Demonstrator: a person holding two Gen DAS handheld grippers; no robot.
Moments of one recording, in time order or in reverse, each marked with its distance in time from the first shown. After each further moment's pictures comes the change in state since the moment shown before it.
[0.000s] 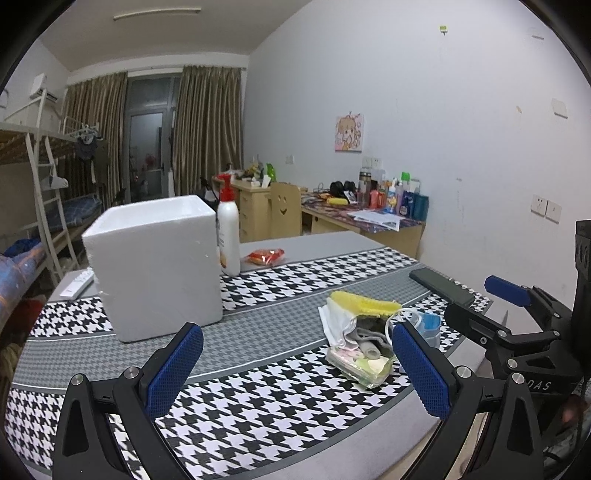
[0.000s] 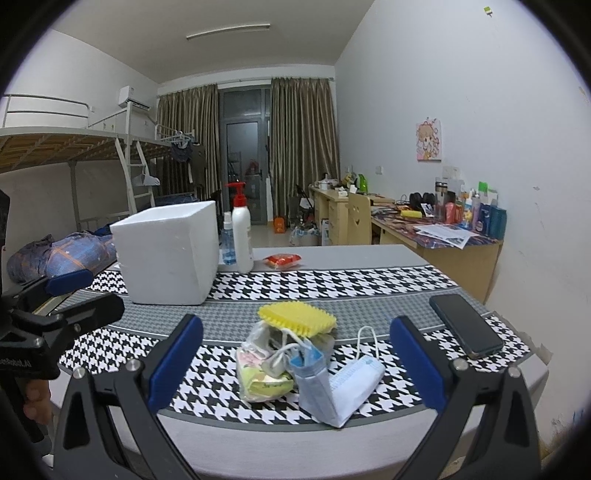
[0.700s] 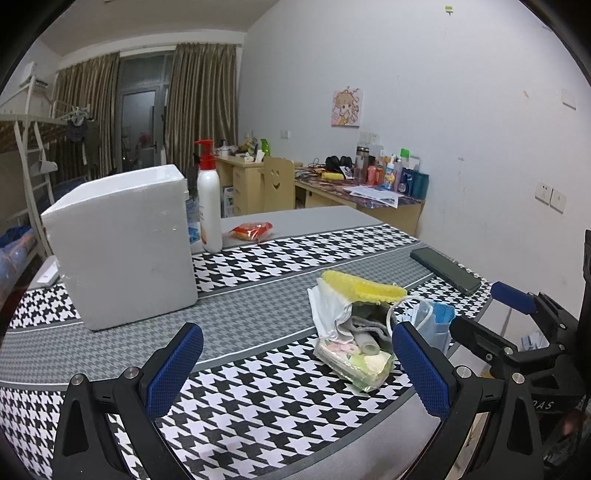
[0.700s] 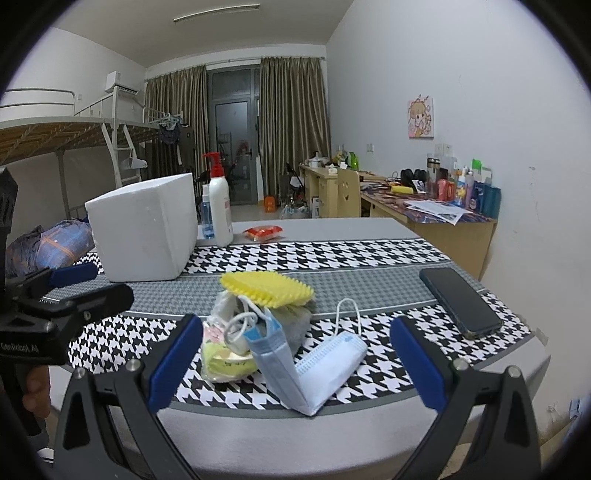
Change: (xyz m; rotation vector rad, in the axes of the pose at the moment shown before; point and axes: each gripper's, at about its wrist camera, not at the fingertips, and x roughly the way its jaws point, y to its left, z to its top) left arm 0.049 -0.014 -0.005 -0.004 0.098 -0.020; right arm 0.021 -0.027 -0.018 0.016 0.083 -0.022
